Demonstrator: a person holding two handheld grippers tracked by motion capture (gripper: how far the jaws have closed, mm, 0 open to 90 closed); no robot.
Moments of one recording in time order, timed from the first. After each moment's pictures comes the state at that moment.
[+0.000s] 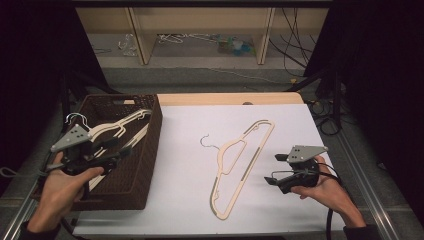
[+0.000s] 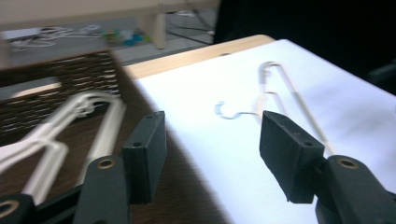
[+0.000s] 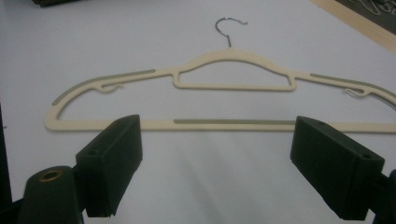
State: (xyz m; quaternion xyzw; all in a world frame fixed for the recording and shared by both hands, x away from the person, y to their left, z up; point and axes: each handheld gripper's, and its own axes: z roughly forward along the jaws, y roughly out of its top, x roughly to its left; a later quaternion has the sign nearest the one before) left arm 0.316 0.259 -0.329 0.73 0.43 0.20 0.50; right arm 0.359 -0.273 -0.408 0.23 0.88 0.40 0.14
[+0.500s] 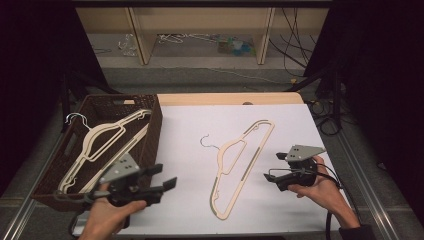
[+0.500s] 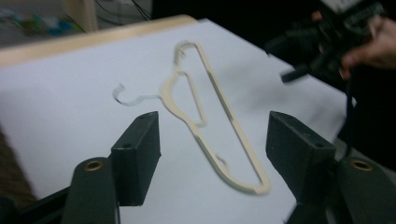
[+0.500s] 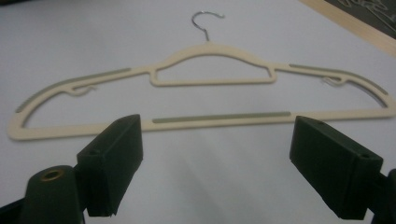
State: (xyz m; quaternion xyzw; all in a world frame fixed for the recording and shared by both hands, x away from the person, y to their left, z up) left arm 0.275 0.165 -0.364 0.76 0.37 0.11 0.52; right arm 0.361 -0.271 -0.415 0.27 0.87 0.39 0.16
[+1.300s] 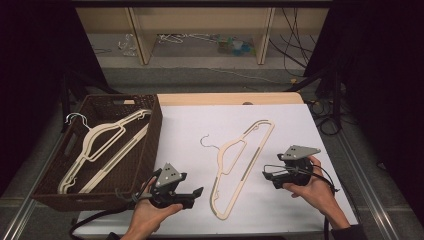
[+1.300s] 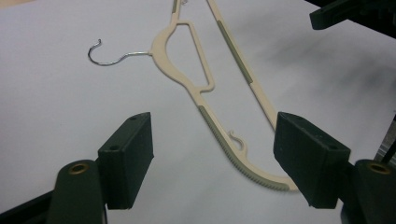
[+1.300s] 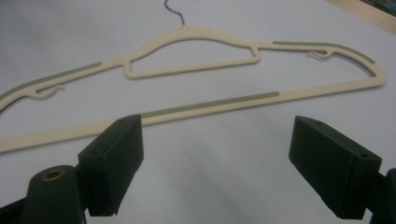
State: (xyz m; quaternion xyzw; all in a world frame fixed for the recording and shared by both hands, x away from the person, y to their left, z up) left arm 0.299 0.111 -0.427 0.80 0.38 0.13 0.45; right arm 0.366 -0.266 -0.429 0.32 0.86 0.36 0.18
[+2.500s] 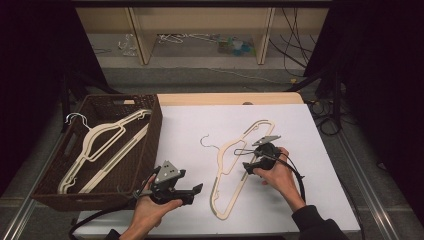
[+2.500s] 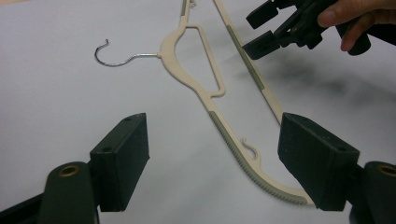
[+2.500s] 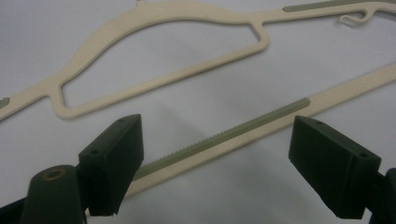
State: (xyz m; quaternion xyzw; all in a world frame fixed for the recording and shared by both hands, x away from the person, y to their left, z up) left arm 0.312 0.113 -0.440 0.78 0.39 0.13 0.47; right arm 0.423 -0.202 -0.464 0.42 0.85 0.28 0.17
